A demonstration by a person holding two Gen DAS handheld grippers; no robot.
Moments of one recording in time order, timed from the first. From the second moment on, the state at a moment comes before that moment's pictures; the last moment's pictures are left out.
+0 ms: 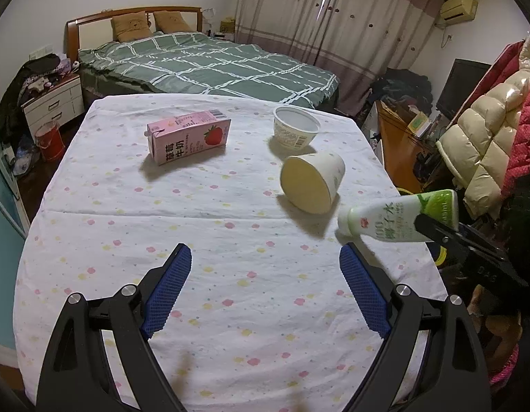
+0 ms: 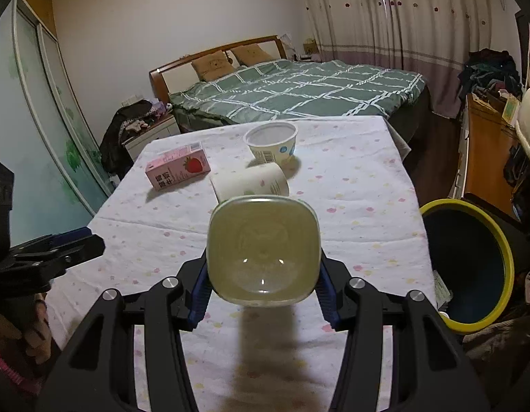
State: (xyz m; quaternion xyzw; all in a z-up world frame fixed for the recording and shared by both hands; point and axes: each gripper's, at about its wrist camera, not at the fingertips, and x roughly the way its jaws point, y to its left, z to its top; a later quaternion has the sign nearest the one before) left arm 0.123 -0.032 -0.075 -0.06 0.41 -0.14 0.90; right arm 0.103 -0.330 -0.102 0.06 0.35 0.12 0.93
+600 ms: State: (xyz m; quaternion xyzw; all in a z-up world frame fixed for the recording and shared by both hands) left arm 0.129 -0.045 -0.082 -0.05 0.42 -0.16 0.89; right arm 0.090 -0.367 -0.087 0.10 0.33 0.10 0.93
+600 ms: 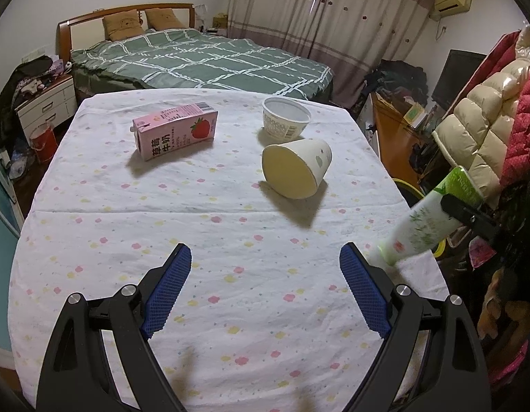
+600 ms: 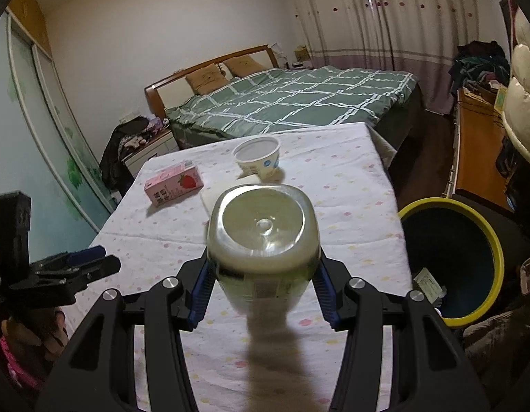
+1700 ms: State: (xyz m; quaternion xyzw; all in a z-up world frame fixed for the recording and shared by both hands) left arm 0.172 -0.114 -0.102 -0.01 0.44 -0.19 0.87; right arm 0.150 -0.545 -0.191 0.13 0.42 -0.14 0.89
